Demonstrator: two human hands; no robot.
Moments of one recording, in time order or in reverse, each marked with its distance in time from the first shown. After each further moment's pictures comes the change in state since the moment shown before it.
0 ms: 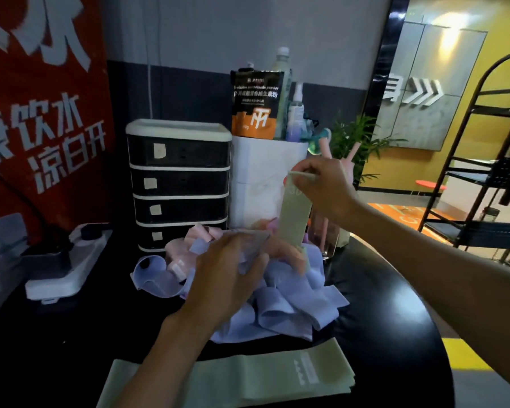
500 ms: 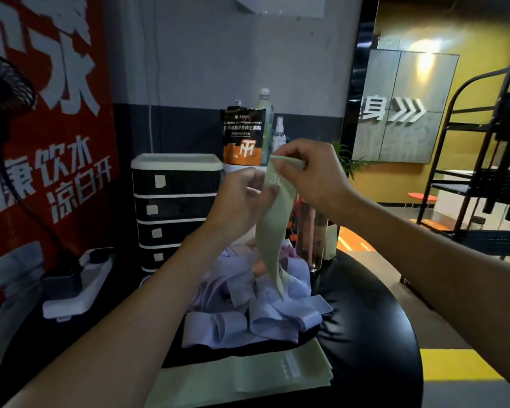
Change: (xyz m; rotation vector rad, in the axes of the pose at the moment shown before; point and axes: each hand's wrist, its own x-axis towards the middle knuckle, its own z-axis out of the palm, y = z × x) left_hand 0.094 0.098 -0.044 -0.363 -0.025 0.041; right_hand -0.026 -0.092 -0.055 0.094 0.067 -0.171
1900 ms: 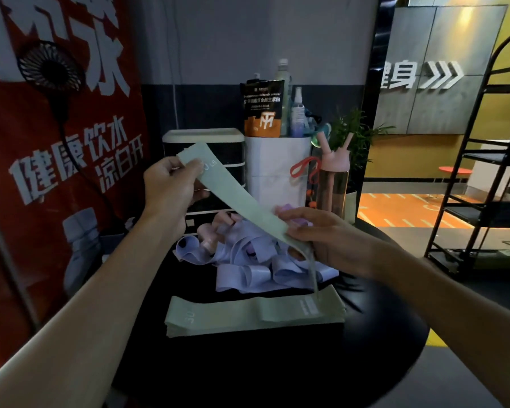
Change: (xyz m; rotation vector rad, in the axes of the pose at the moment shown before) left_hand -0.076 0.004 -0.089 -0.319 0.510 -0.366; right_hand -0.127 0.024 0.015 0.851 -0.595 0.614
